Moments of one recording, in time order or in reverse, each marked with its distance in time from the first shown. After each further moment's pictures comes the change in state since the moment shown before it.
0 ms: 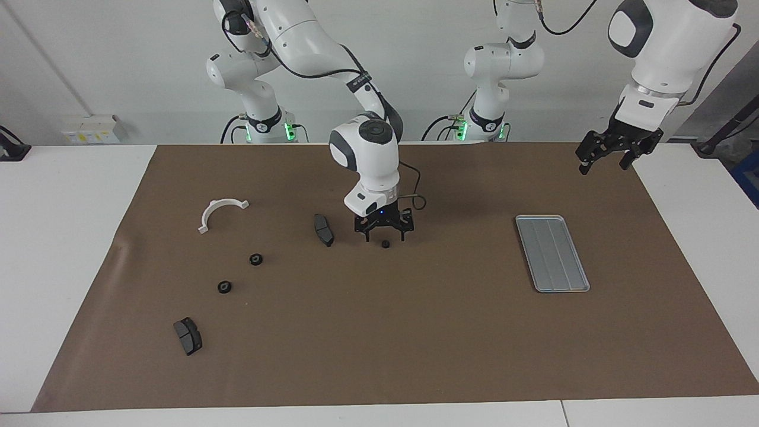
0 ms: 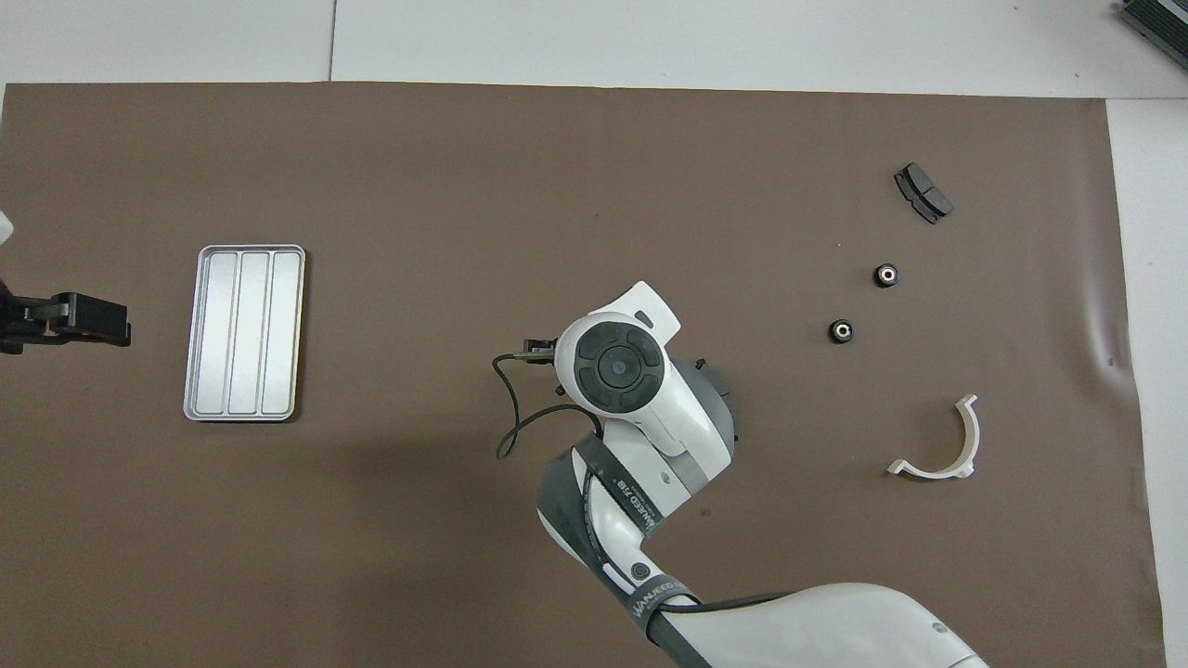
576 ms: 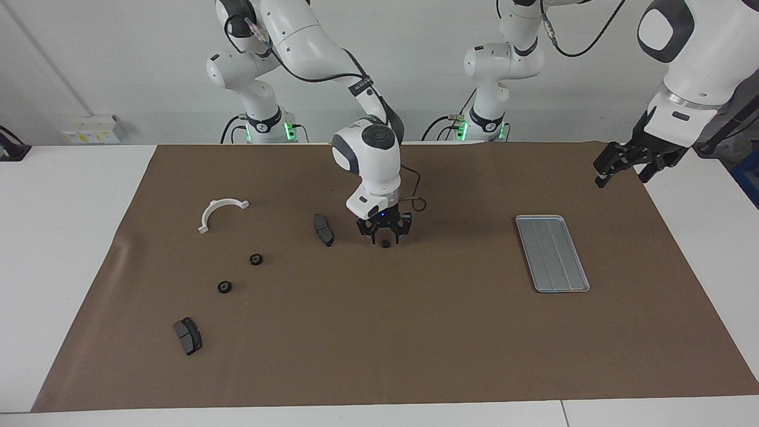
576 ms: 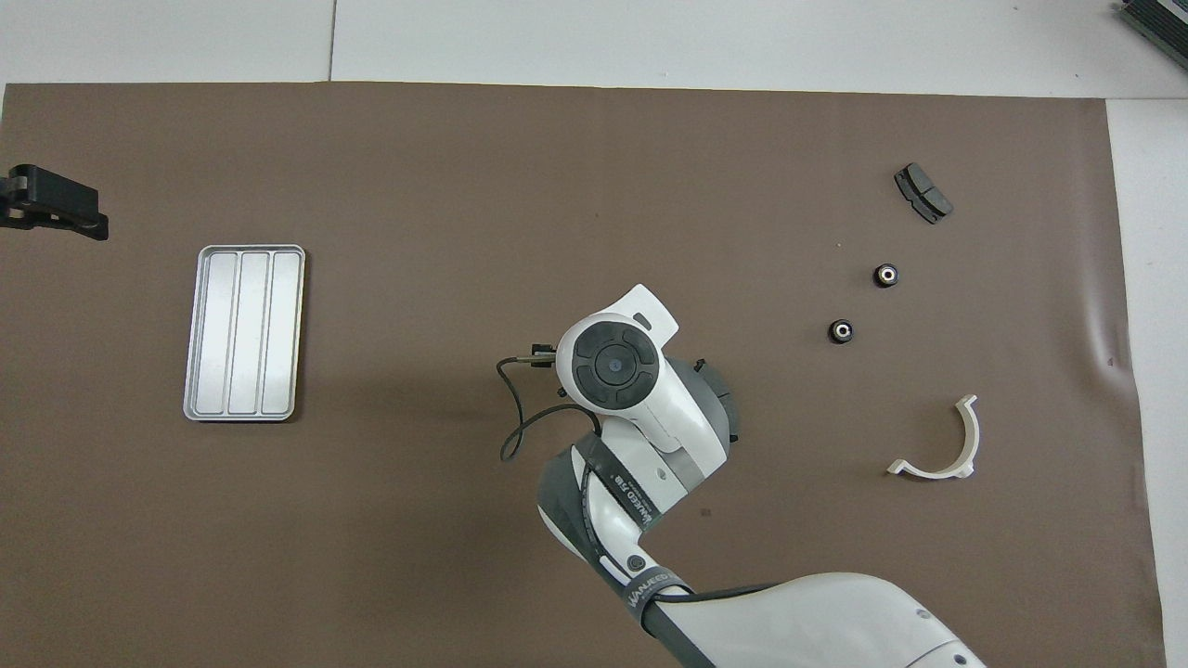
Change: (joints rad) left arm 0.000 0.231 -0.001 0.328 -0.007 -0.158 0.006; right arm 0.007 0.024 0.003 -0.007 0.000 0.000 -0.001
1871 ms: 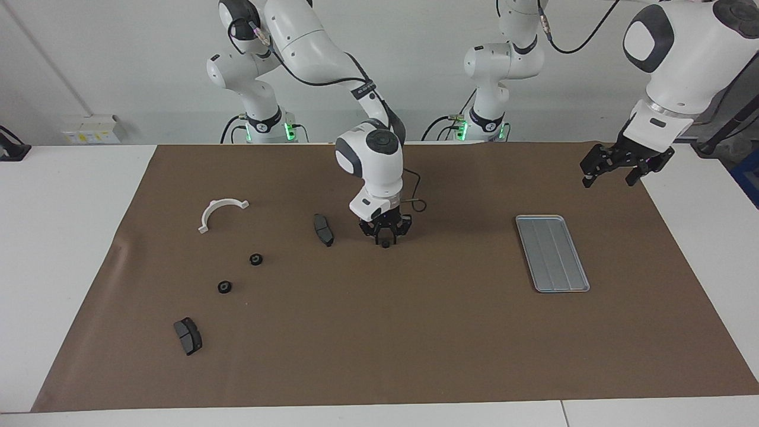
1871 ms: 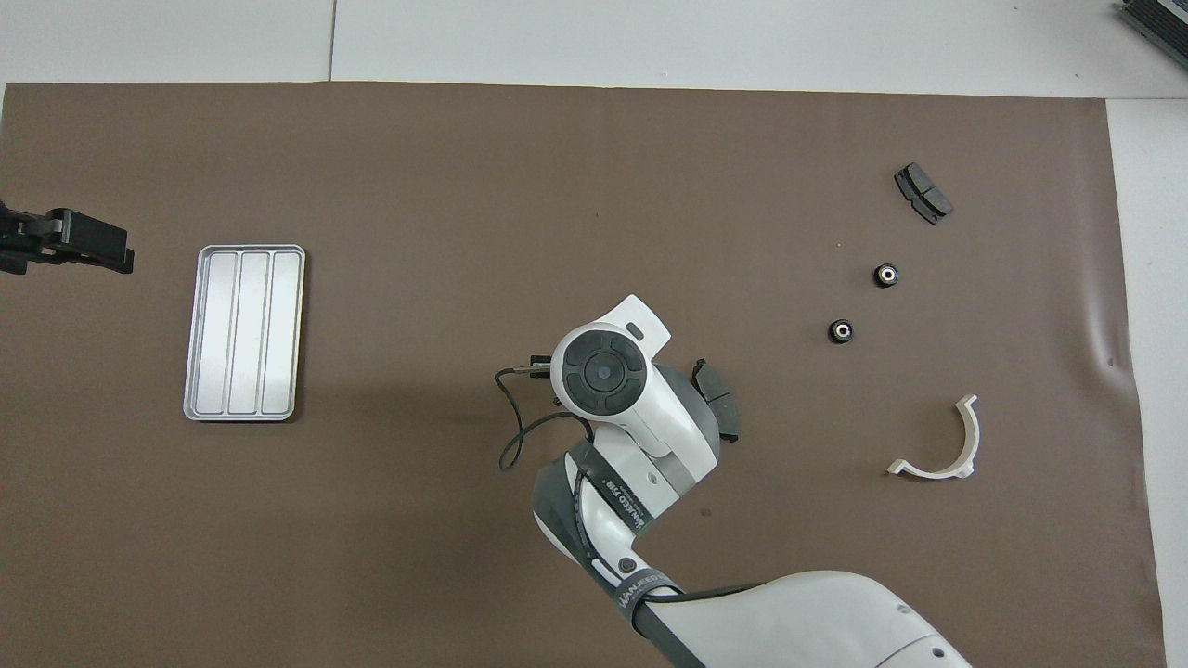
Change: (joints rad) left arm -0.004 -0.071 -0.011 -0.154 0.000 0.071 0.078; right arm 0.012 0.017 0.001 -0.006 -0.001 0.000 0.000
